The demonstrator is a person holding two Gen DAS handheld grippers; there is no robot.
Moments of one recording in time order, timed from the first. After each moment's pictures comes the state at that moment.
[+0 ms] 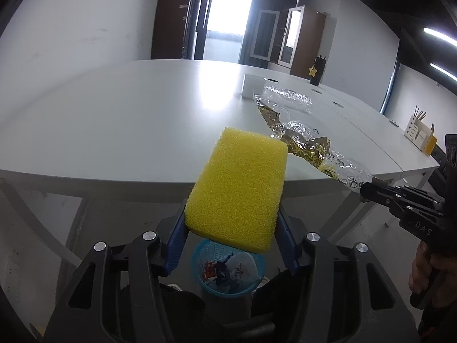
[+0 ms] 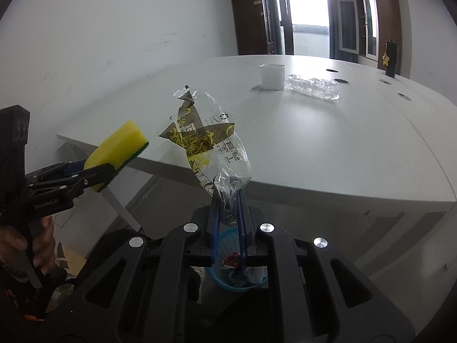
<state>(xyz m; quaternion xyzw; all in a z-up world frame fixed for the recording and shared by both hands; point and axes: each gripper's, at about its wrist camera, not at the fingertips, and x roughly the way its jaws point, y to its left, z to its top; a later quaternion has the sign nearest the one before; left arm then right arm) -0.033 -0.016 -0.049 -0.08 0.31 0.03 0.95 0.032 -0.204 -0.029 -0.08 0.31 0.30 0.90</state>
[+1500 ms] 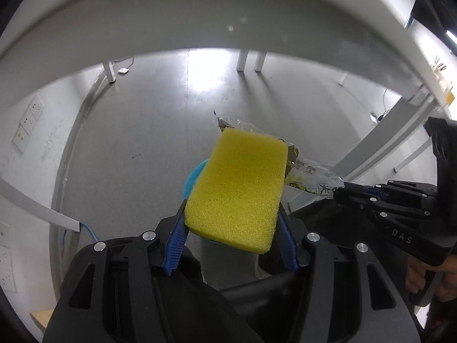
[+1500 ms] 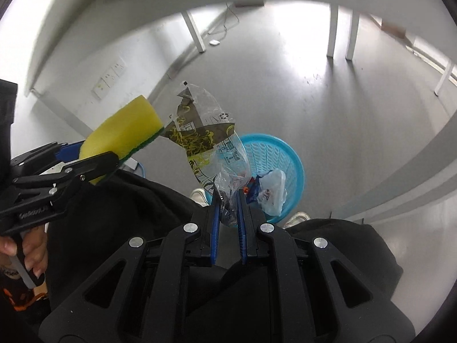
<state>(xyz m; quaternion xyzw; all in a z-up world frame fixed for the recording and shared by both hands) 0.040 -0.021 -0.211 -0.08 0.49 0.01 0.87 0.086 -0.169 -0.220 -0.08 0.52 0.27 0.81</state>
